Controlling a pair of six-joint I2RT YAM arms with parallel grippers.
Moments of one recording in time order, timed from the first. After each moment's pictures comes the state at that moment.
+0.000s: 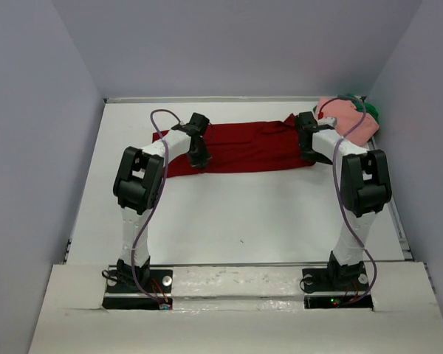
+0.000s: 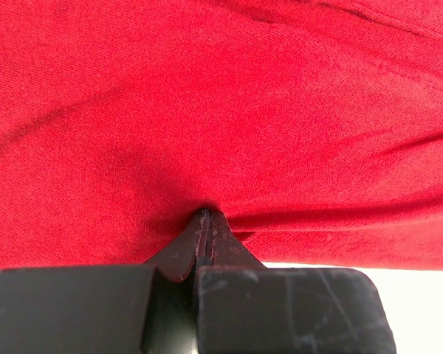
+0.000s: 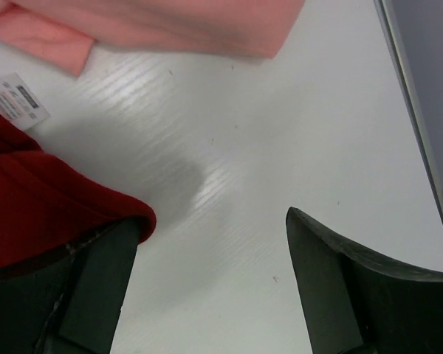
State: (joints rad) left arm -0.40 2.09 1.55 -0.62 -0.06 -0.70; right arm 0.19 1.98 1.43 -0.69 0.77 0.51
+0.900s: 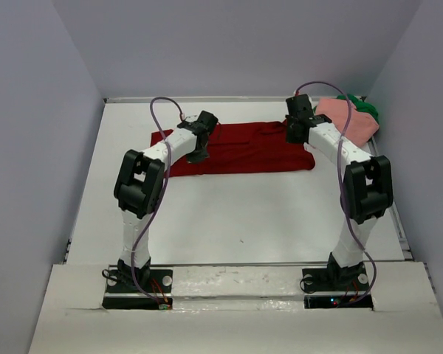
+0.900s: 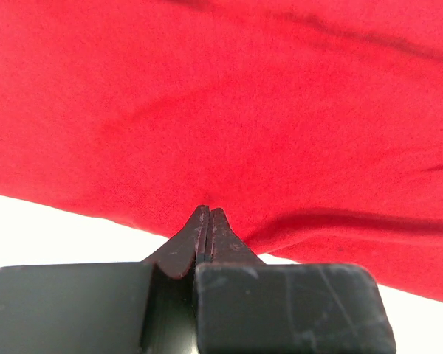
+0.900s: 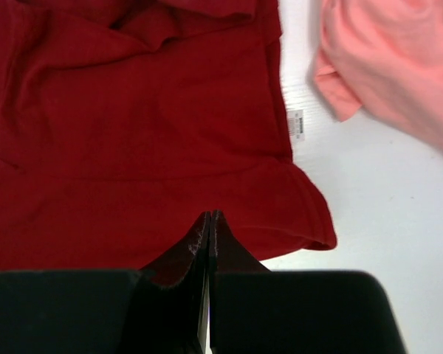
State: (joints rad) left arm -0.48 2.05 1.59 -0.75 -0.38 -0.68; right arm 0.28 1.87 1.55 -0.55 0.34 0.28
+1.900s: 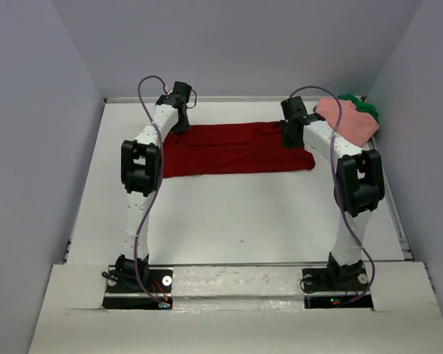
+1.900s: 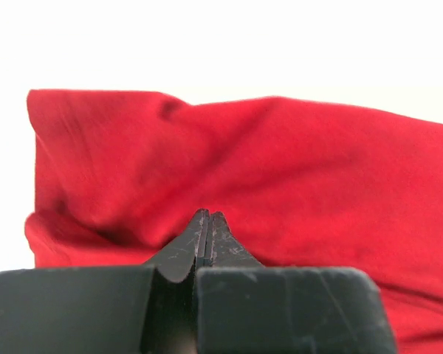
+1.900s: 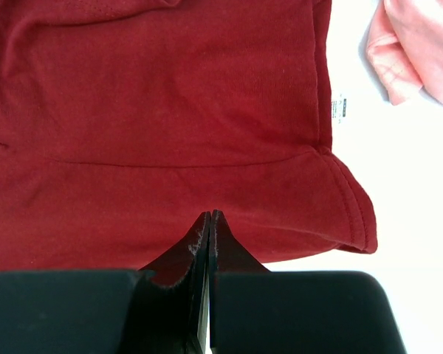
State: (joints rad) left arm -0.26 2.39 2.19 -0.86 -0.28 -0.42; right arm 0.28 1.98 1.61 -0.63 0.25 0.29
